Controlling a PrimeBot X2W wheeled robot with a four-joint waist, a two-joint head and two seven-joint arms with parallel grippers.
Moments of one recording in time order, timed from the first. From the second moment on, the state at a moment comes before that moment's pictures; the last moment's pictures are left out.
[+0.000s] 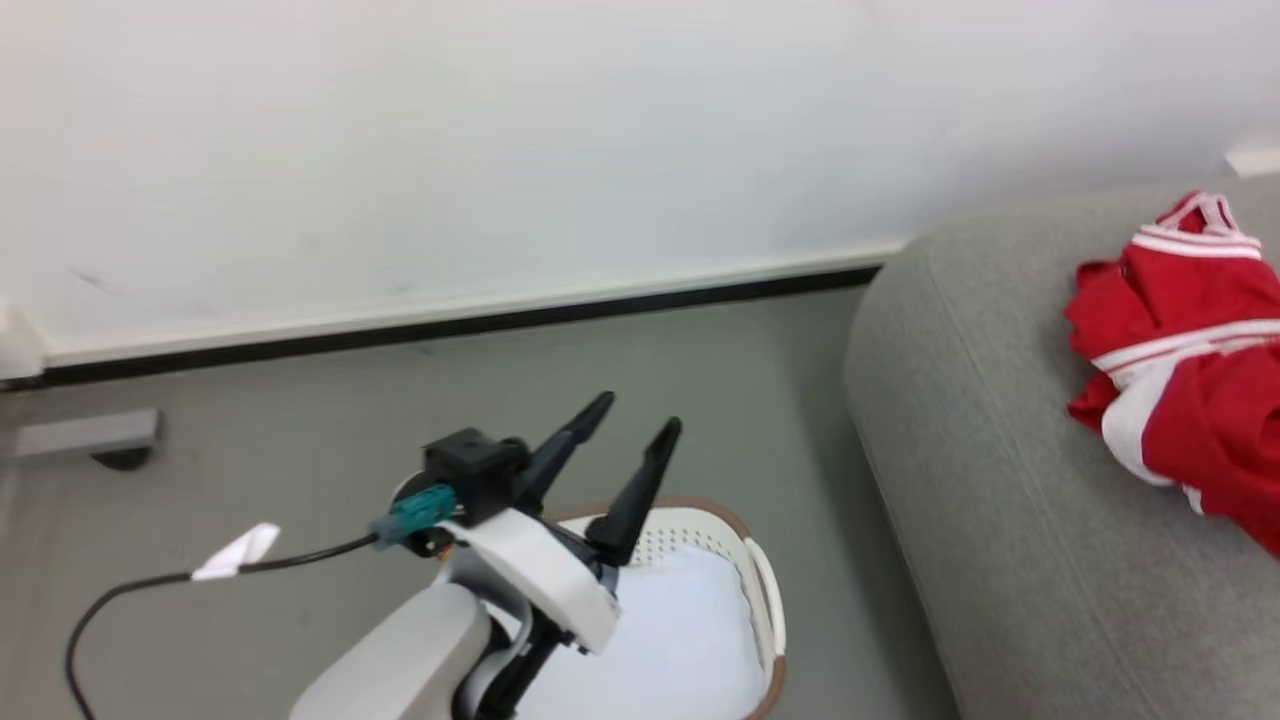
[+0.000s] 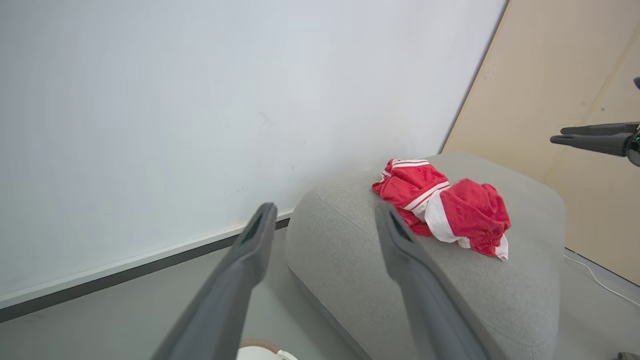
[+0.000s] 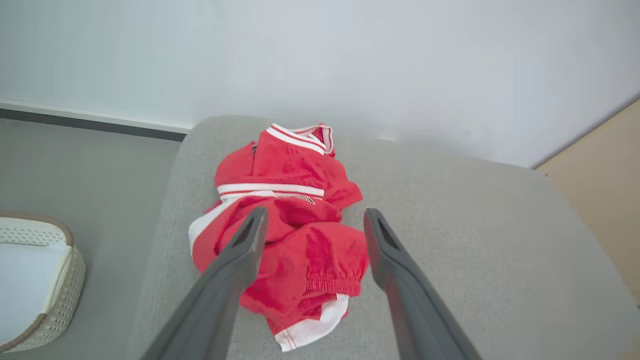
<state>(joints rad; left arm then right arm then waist) -0.58 0.26 -0.80 0.34 -0.70 -0.03 -0.26 -0.62 -0.89 0.43 0.45 0.75 0.13 0.36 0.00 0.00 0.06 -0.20</state>
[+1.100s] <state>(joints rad) -0.10 0.18 -0.08 0.25 -0.42 -0.03 -0.26 -0.08 -0.18 0.00 0.20 0.34 0.13 -0.26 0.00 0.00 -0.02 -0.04</state>
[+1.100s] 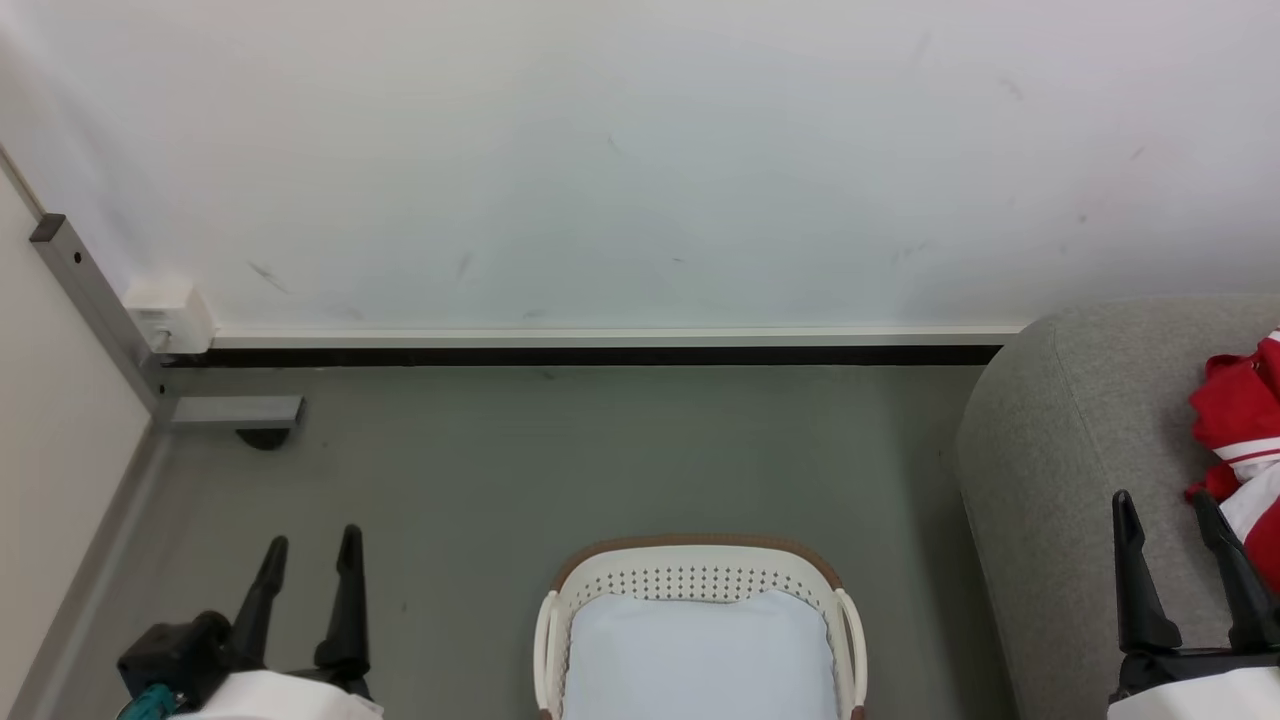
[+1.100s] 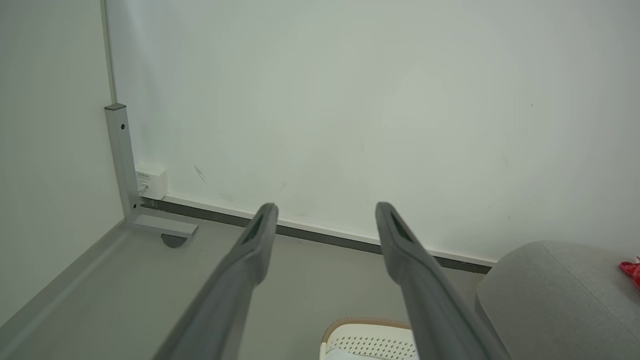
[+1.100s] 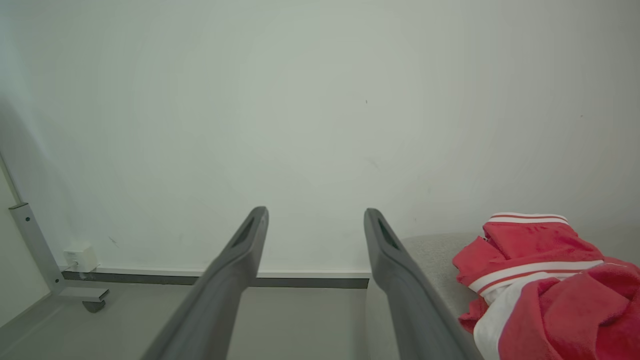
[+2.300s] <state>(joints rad) -0.11 0.06 0.05 0.36 -0.27 -0.13 -0.26 -0.08 -0.15 0.02 0.21 0.32 0.13 -0.26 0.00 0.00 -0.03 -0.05</state>
